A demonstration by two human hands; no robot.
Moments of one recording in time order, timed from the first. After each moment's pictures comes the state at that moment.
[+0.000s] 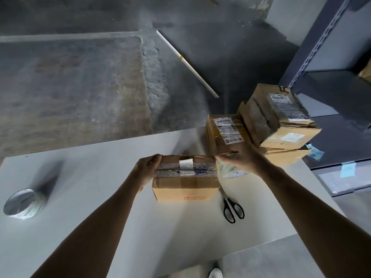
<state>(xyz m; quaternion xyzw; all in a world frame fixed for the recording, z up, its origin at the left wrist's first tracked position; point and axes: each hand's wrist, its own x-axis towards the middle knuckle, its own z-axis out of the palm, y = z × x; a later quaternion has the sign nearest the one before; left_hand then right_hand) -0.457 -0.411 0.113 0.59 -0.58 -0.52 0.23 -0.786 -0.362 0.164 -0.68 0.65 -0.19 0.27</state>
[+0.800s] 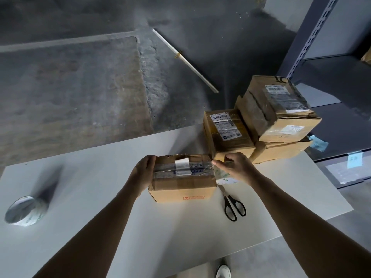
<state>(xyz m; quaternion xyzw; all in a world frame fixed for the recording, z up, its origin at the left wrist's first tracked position) -0.468 -0.404 0.114 0.64 -0.62 -0.42 0.20 -0.774 -0.344 0.123 -0.59 0.69 -0.24 0.34</state>
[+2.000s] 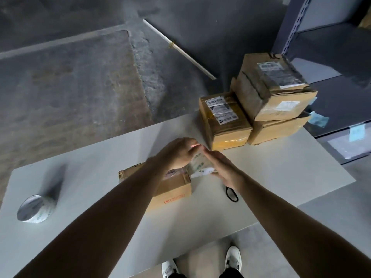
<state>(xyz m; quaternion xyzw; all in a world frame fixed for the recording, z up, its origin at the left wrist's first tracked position) -0.560 -0.401 0.158 0.41 -0.87 -0.26 0.00 -0.716 -0.317 0.099 -0.31 0.58 -0.40 0.64</state>
